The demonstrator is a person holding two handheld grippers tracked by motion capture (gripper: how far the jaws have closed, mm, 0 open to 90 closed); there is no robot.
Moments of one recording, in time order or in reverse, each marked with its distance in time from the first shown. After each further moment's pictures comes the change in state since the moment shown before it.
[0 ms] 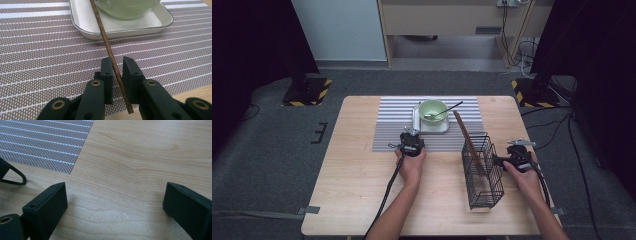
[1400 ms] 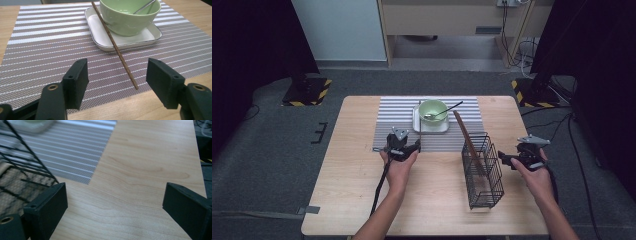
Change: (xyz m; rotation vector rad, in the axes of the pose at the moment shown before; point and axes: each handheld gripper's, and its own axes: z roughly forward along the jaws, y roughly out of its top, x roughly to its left) left arm 0.021 0.003 -0.061 -0.104 -0.007 0.060; right arm -0.007 0.019 -0.052 -0.072 0.078 -0.030
